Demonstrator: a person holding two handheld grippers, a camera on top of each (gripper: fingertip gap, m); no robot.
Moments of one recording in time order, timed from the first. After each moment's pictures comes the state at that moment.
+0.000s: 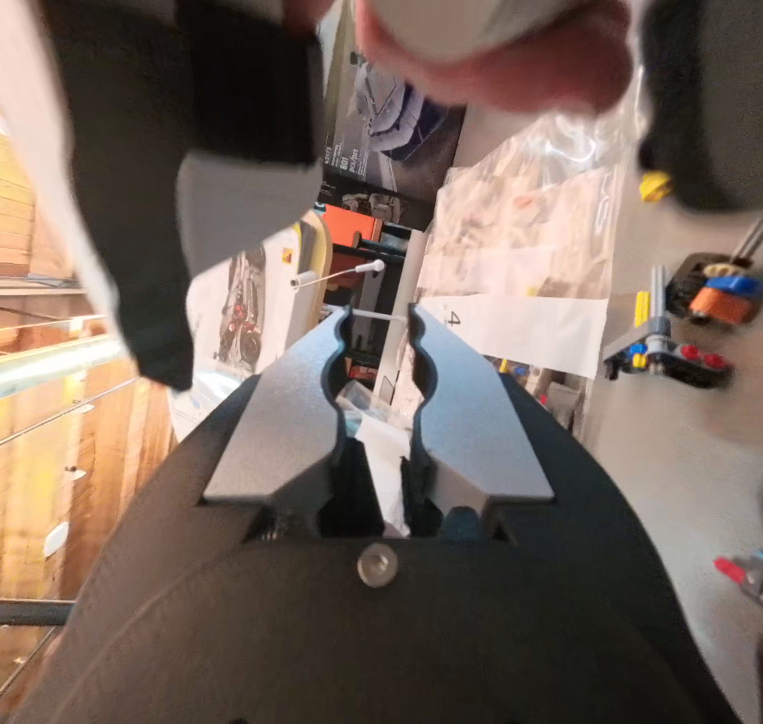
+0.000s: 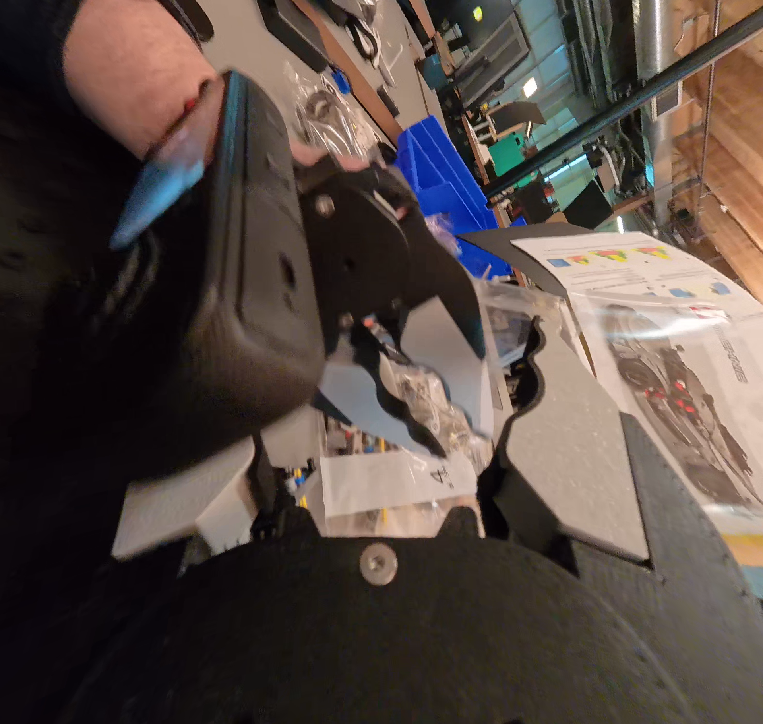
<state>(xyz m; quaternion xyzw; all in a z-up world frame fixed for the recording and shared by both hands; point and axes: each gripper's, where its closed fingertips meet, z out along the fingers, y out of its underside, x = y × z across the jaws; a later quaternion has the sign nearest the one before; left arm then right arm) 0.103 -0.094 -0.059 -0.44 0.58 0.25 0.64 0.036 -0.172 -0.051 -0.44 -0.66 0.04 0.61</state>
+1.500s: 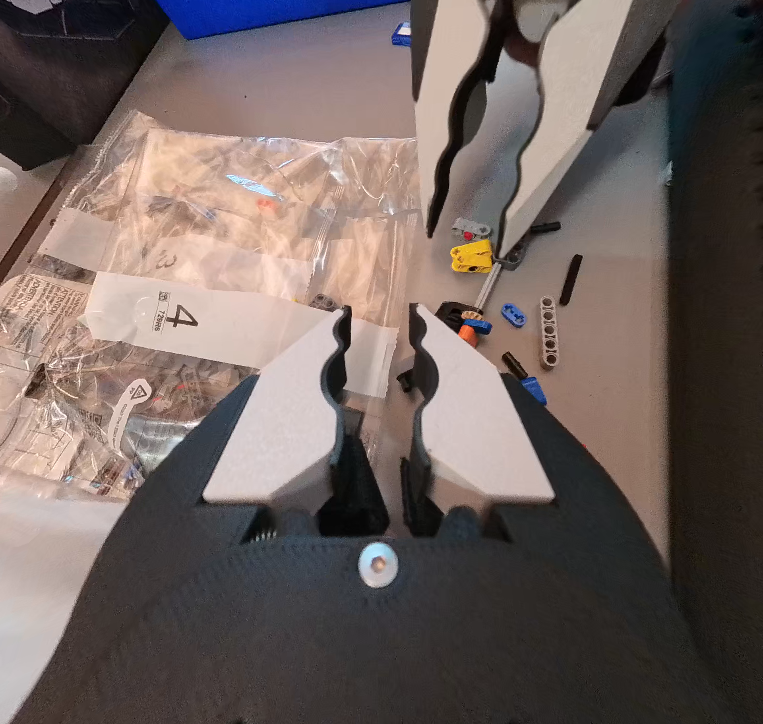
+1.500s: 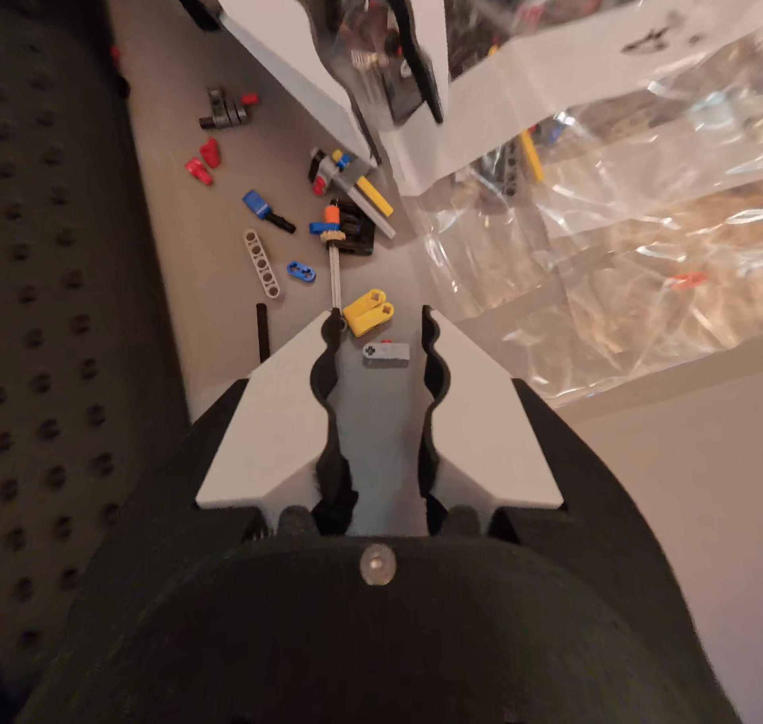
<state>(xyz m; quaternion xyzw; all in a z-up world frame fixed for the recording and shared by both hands) 0.128 -0.114 -0.136 -0.65 0.62 -0.22 0.40 0.177 -0.149 -0.166 -0.78 -0.53 0.20 0.27</state>
